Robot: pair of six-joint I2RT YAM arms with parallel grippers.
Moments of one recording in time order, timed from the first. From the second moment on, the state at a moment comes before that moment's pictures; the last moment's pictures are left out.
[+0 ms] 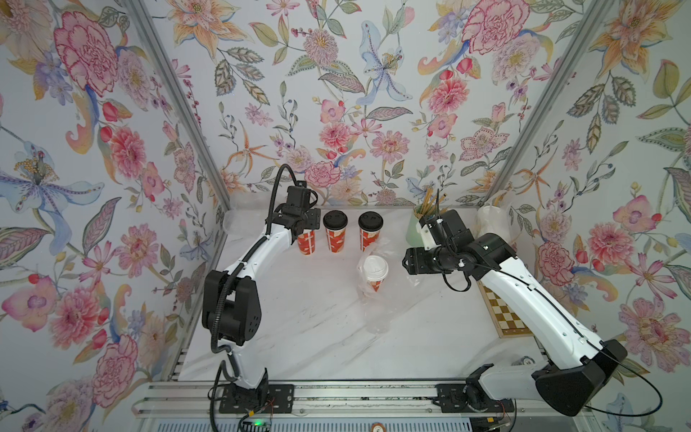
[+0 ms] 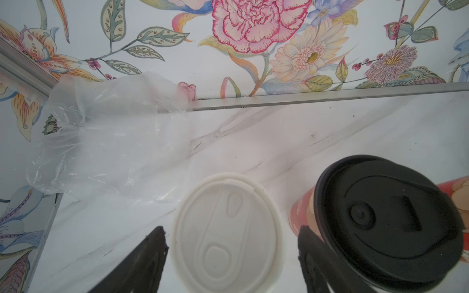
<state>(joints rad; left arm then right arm) -0.29 1.83 1.60 -0.46 -0.25 -0.11 0.56 1.35 1.48 -1.10 0.01 0.38</state>
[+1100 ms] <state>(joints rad) -0.25 1.87 1.62 -0.45 -0.18 -0.15 0.55 1.35 1.48 -1.10 0.01 0.38</state>
